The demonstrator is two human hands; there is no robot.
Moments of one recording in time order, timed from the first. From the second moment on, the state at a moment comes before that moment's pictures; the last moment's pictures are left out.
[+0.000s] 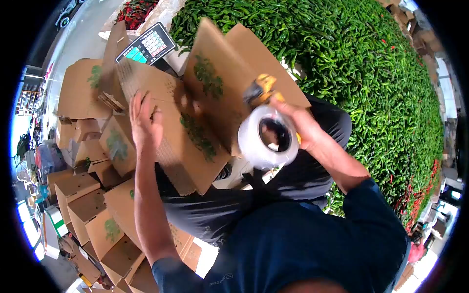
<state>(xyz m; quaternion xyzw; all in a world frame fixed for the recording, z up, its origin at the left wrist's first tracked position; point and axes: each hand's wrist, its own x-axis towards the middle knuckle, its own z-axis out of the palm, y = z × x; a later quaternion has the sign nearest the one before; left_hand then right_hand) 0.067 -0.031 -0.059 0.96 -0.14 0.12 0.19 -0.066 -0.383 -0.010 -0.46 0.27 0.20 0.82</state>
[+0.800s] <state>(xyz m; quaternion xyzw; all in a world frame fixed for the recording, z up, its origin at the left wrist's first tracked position) 0.058 -0.021 -0.048 0.98 -0.10 0.09 0.16 0.238 -0.238 -0.227 -0.81 -0.13 0.35 0.45</state>
